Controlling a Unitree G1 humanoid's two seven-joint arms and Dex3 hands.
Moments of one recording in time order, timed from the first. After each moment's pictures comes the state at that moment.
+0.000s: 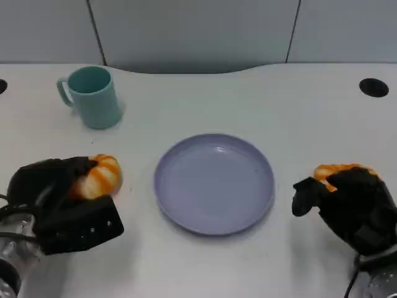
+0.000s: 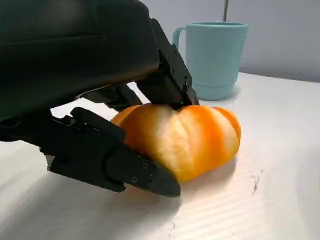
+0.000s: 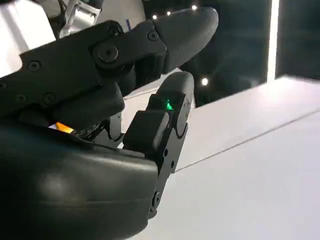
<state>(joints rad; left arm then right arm) -0.68 0.33 -0.33 1.34 0.72 -0.41 0.49 -0.51 0.06 -0.53 1.12 0.63 -0.38 1.47</state>
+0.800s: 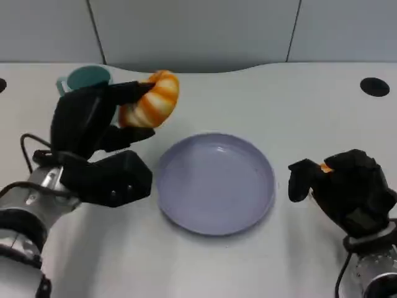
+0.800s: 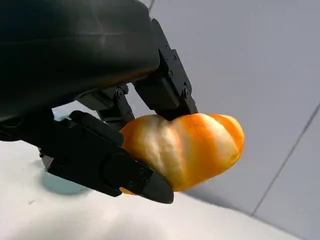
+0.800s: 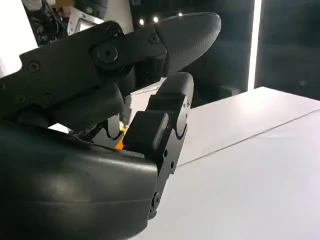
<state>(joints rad) -0.86 0.27 -0.36 1.27 0.65 -0.79 0.66 -0.61 0.06 -0.55 1.20 0.62 -0.37 1.46</state>
